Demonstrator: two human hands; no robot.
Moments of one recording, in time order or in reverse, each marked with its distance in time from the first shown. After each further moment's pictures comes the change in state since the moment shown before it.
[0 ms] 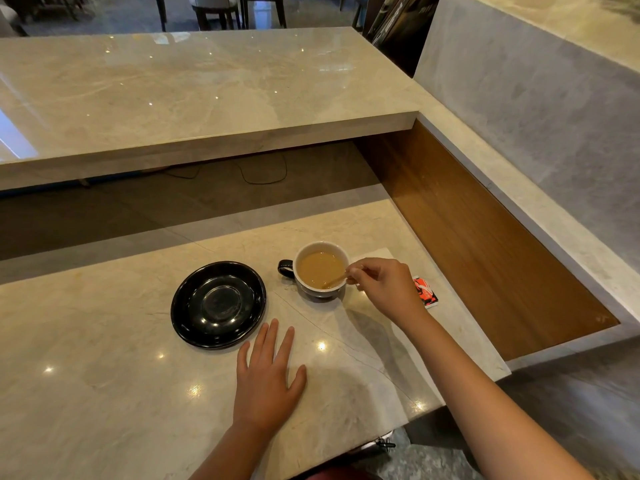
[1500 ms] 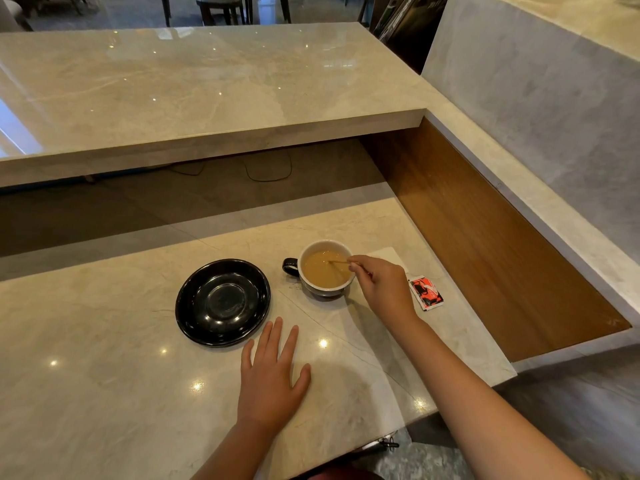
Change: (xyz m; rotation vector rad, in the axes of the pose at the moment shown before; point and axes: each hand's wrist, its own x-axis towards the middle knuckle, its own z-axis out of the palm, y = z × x) left_hand 0.001 -0.002 0.003 0.016 0.001 0.007; right_hand 0.002 0.009 0.019 -0.184 0.133 -0.229
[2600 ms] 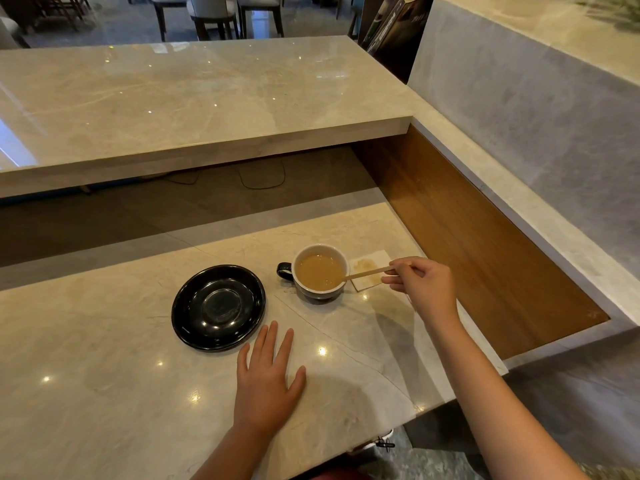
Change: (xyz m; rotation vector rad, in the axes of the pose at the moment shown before) left_hand -0.002 0.000 -0.001 -0.038 0.031 0.030; right_hand -0.011 0.006 -0.059 0.517 0.167 0.487
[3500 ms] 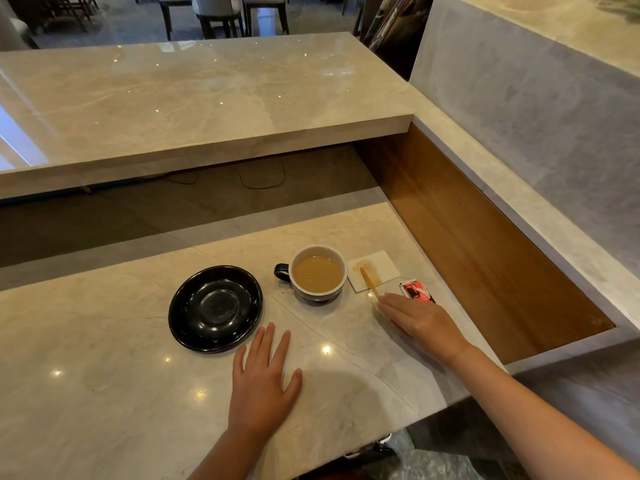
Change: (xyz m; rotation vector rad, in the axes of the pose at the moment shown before) left_hand 0.001 0.001 0.001 0.019 -0.019 -0.031; right_hand 0.011 0.092 -0.043 -1.028 -0.387 -1.046
